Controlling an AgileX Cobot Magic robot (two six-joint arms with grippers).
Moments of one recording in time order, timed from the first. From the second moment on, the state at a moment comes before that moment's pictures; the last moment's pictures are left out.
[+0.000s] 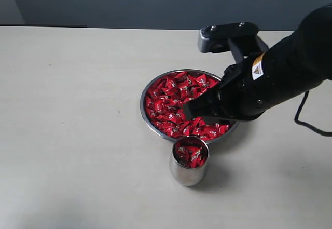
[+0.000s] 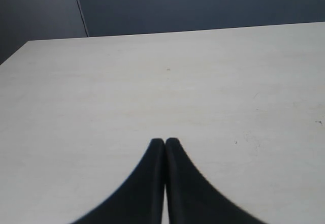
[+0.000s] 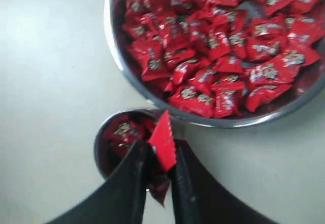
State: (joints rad) left arm 0.17 0.00 0.00 0.03 0.34 0.03; right arm 0.81 1.39 -0.91 0.12 0.70 0.16
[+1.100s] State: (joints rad) left arm 0.17 0.00 0.00 0.03 0.34 0.03; right arm 0.85 1.63 -1.10 0.19 0.89 0.00
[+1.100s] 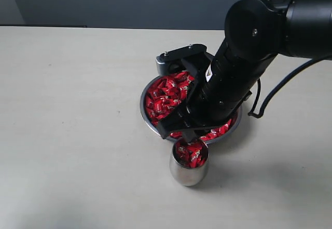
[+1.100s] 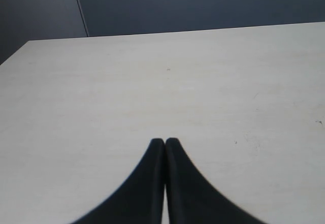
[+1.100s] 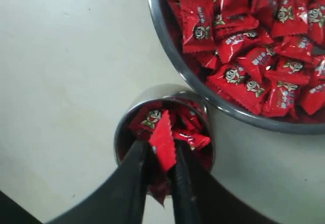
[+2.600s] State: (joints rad) left arm 0.17 0.00 0.00 0.03 0.34 0.03; right arm 0.63 1.96 -1.42 0.16 0.78 -0.01
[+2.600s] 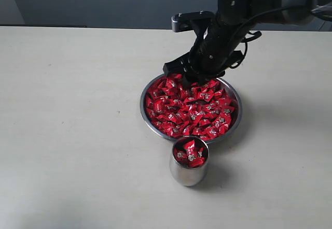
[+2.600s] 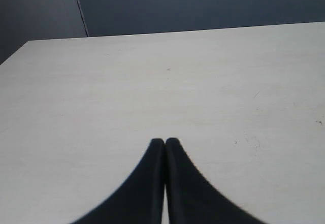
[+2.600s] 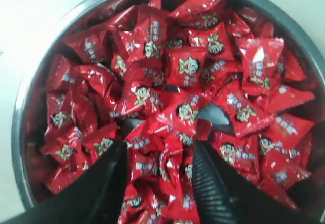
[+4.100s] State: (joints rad) left arm 0.17 0.00 0.00 0.03 0.34 0.03; right arm 0.63 2.33 -1.77 0.06 0.89 -0.04
